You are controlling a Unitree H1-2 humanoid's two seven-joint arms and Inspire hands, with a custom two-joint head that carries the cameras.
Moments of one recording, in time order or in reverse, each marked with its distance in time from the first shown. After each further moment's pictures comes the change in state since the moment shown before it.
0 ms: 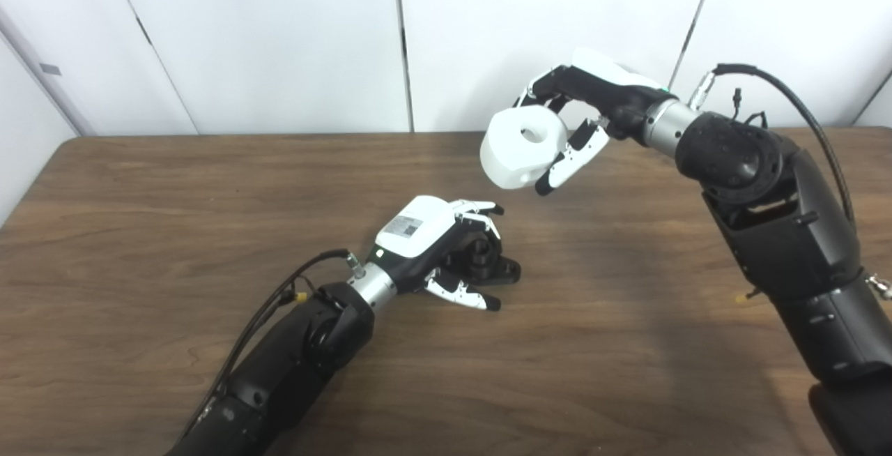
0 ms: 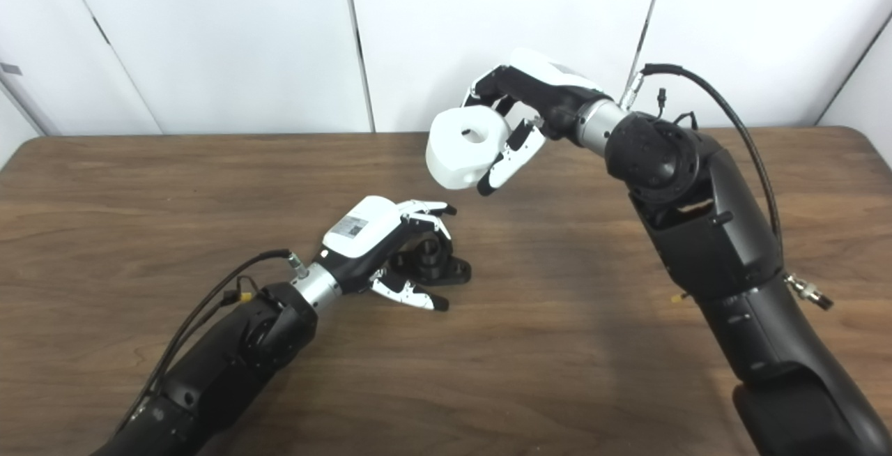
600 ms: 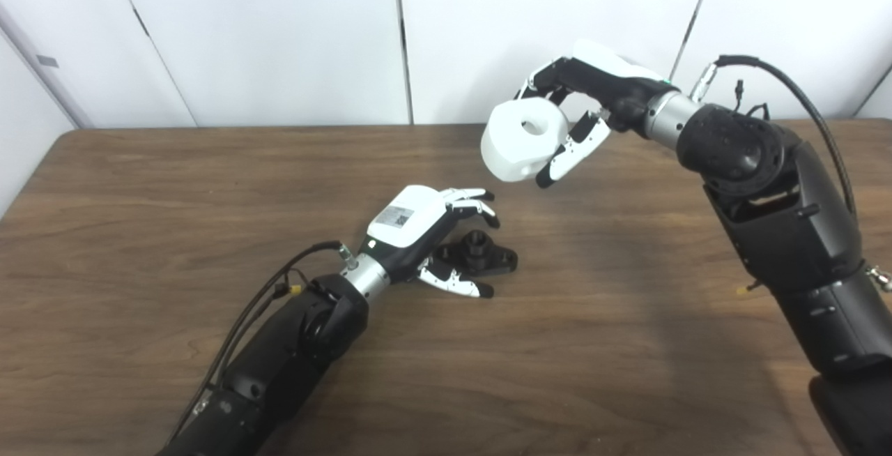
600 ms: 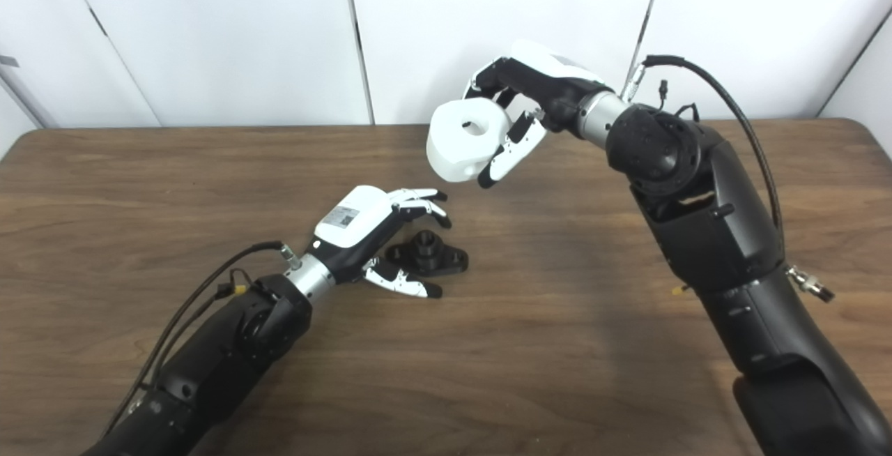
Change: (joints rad) left arm 0.008 0.000 0.028 0.002 0.031 0.003 0.017; right arm 0.000 -0.002 0.002 0.000 -0.001 0.000 0.000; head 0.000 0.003
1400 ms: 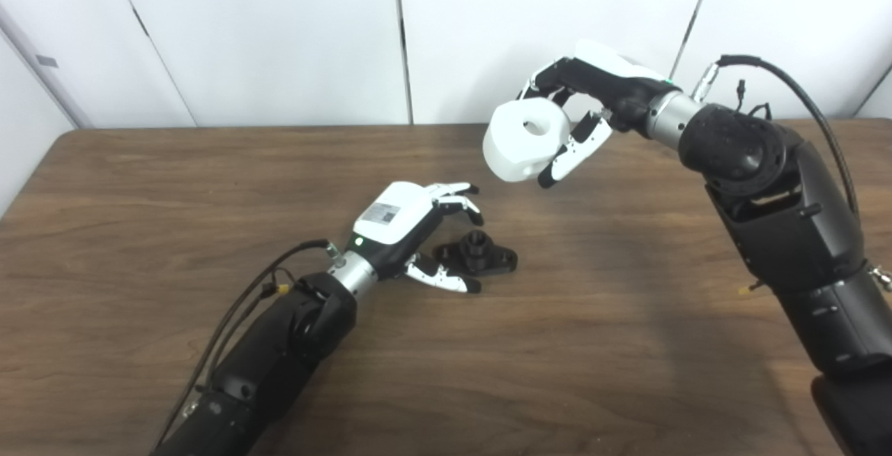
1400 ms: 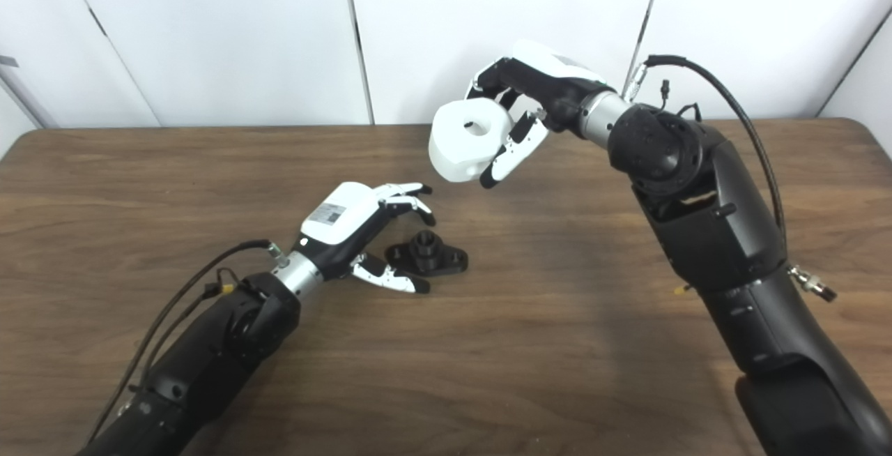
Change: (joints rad) left arm 0.012 0.022 0.038 0.007 0.026 0.001 0.025; right arm 0.000 -0.006 0.001 0.002 0.001 -0.001 0.000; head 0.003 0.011
